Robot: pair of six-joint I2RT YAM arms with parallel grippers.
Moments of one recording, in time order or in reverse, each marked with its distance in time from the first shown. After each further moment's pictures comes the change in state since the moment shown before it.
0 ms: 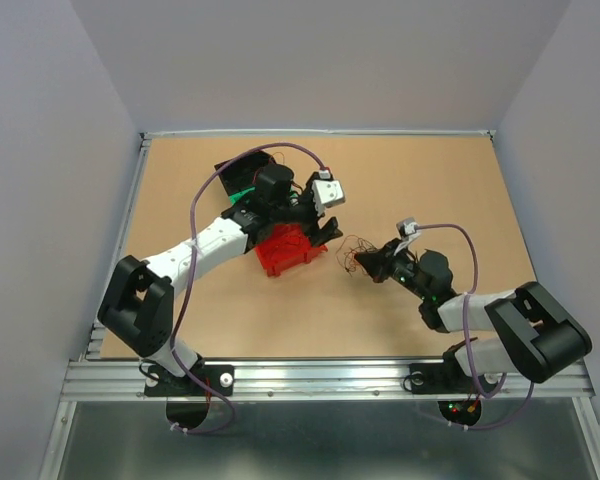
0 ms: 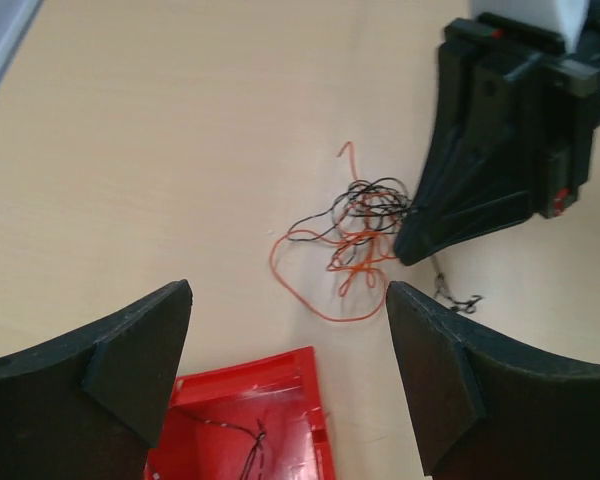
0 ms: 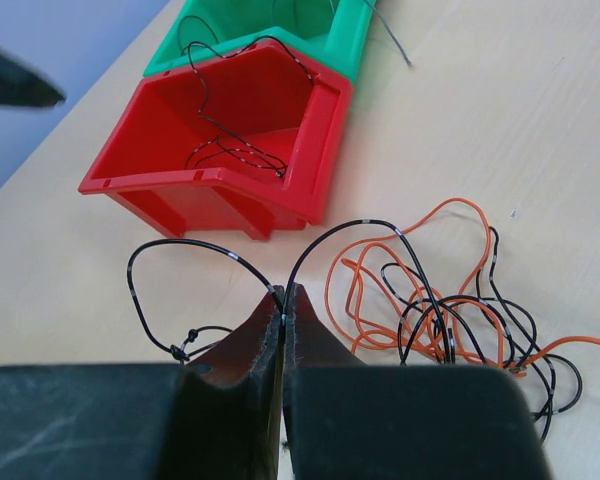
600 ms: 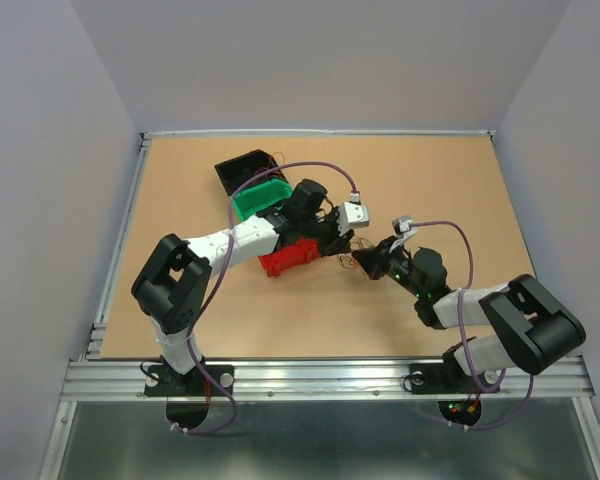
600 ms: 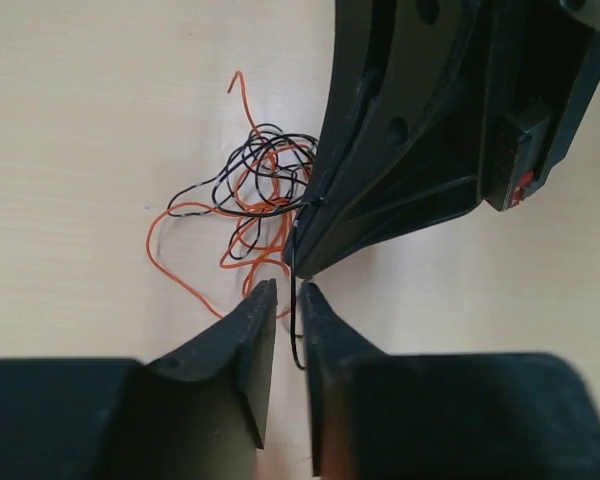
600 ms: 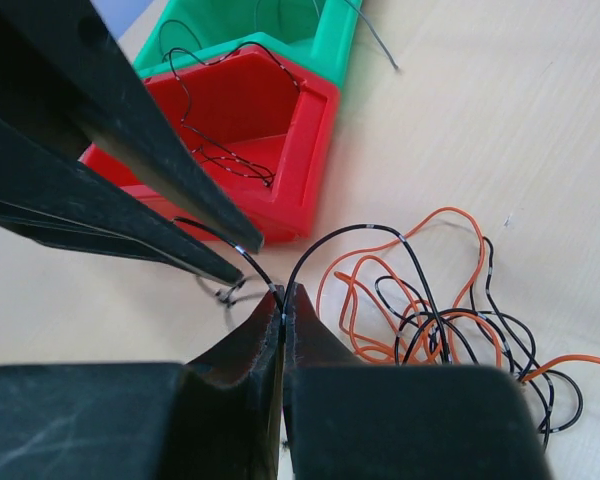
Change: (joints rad) left arm -0.111 0.202 0.080 -0.139 0.008 0.027; right arm 0.038 0.058 0.040 0.002 0.068 -0.009
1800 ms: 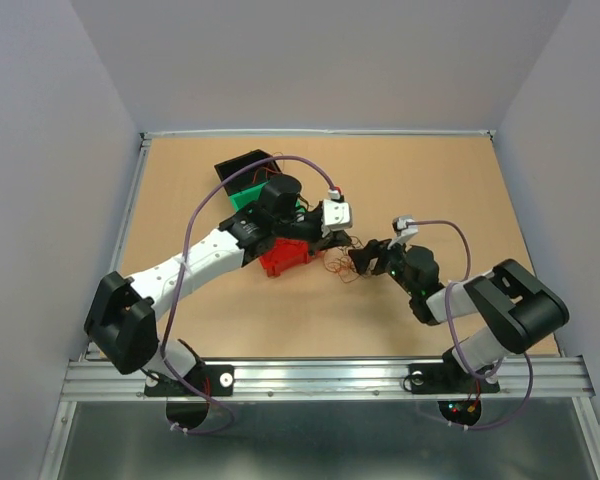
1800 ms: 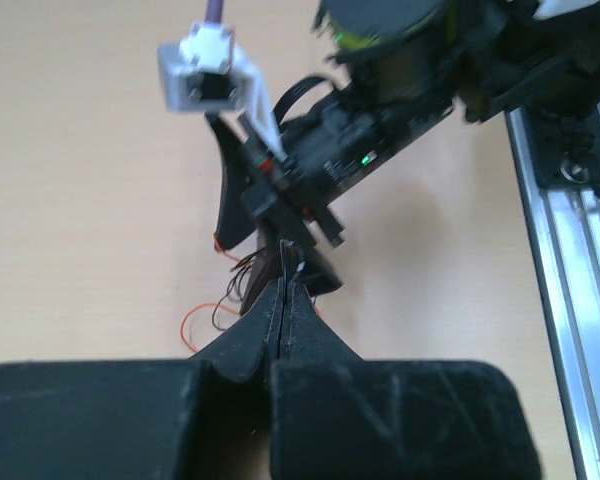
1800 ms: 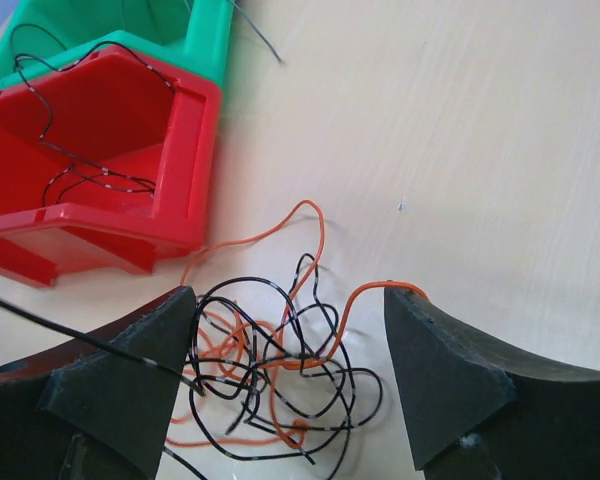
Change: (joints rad) left arm -0.006 -0.294 -0.093 0.039 0.120 -0.001; right arm 0.006 0.105 0.018 0.021 0.238 -0.044
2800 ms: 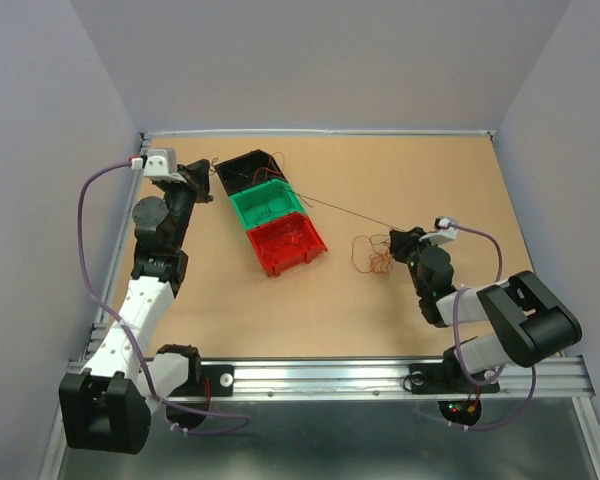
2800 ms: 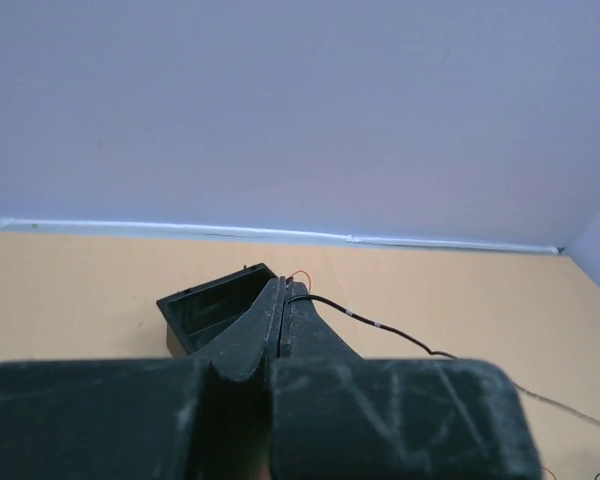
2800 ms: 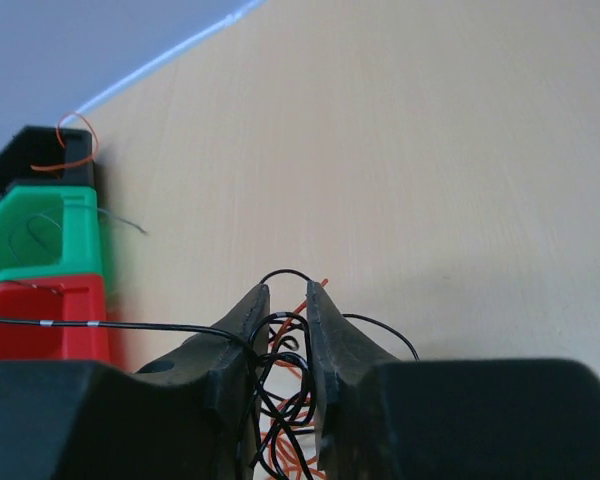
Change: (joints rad) left arm 0.644 -0.475 -0.418 0.583 -0.639 -0.684; right arm -0.113 -0.057 -0.028 0.006 0.352 0.194
